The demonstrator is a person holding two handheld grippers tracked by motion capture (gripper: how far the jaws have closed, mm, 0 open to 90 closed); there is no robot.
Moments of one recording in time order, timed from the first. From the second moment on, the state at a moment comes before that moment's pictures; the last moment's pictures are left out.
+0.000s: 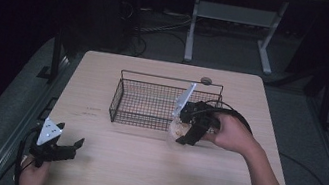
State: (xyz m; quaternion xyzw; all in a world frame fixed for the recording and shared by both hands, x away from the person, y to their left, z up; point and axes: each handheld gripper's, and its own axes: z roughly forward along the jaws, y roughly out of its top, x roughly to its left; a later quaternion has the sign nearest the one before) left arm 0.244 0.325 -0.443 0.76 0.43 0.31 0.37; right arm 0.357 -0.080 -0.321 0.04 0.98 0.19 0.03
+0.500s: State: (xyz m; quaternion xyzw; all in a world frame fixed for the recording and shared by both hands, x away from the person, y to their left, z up) left arm 0.244 0.325 -0.443 0.76 0.43 0.31 0.37; right arm 0.365 -0.080 -0.307 0.04 0.98 0.19 0.04
